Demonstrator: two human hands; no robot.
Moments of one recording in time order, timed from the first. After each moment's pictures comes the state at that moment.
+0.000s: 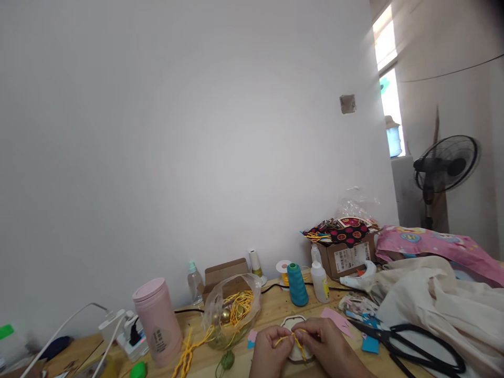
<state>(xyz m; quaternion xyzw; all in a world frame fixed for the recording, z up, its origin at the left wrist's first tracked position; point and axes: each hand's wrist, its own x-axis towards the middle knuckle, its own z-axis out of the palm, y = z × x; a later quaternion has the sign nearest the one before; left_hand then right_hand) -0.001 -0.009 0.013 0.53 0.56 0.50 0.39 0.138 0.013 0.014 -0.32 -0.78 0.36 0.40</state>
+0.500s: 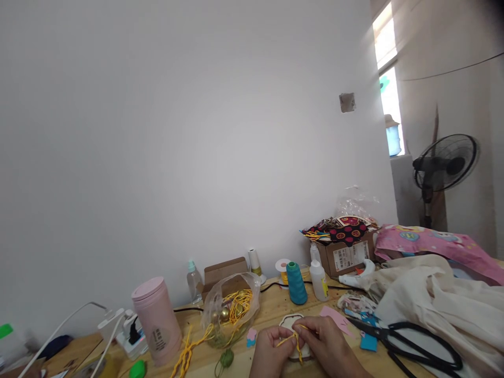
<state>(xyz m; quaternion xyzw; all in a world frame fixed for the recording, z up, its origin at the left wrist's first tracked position) 0.001 -0.007 0.008 0.52 0.53 0.51 0.45 0.138 0.013 0.008 -0.36 -0.76 0.34 0.42</state>
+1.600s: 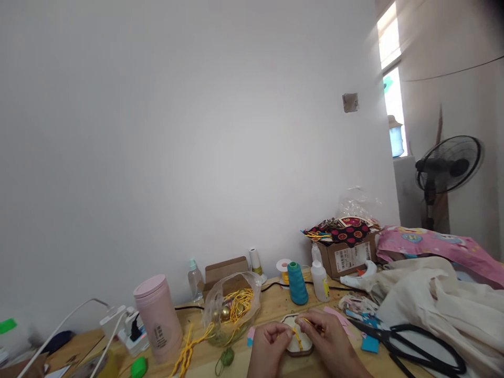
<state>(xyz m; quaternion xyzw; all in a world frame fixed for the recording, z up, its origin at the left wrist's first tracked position) -0.001 -0.009 0.014 0.48 0.48 0.58 0.46 0.139 0.012 0.016 -0.36 -0.73 0.30 0.49</state>
